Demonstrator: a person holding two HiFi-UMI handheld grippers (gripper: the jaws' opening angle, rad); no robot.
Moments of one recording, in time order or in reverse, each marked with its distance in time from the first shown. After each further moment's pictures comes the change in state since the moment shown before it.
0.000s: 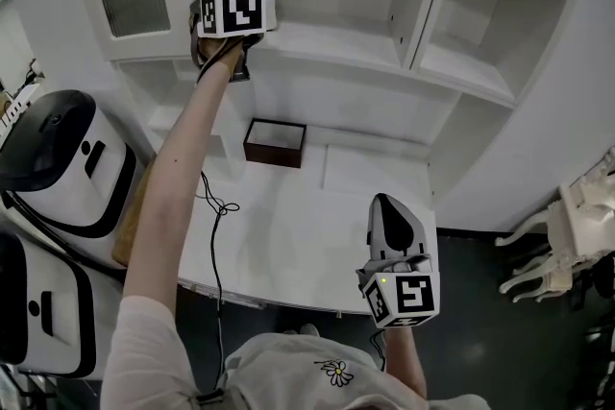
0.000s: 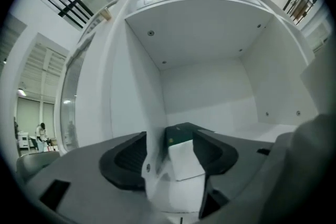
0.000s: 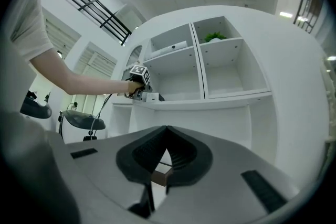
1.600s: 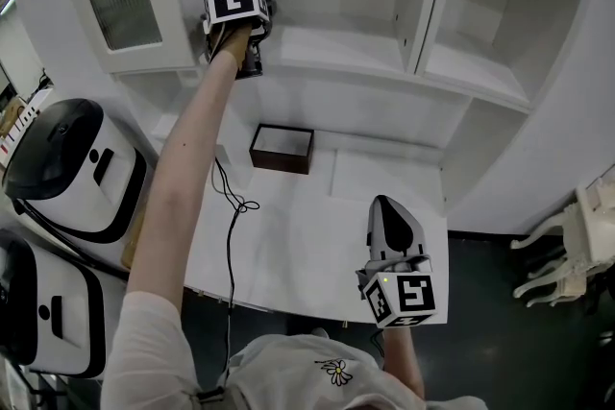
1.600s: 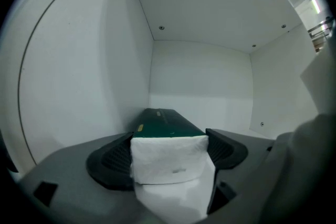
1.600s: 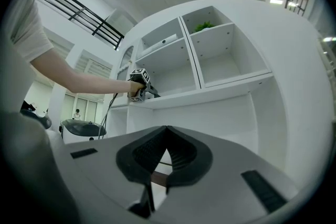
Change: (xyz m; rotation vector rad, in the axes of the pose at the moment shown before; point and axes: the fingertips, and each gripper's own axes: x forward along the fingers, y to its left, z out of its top) left arm 0.059 -0.041 -0.033 -0.199 0.215 -0.169; right arm 0.029 -0.018 -0.023 0.110 0.002 0.019
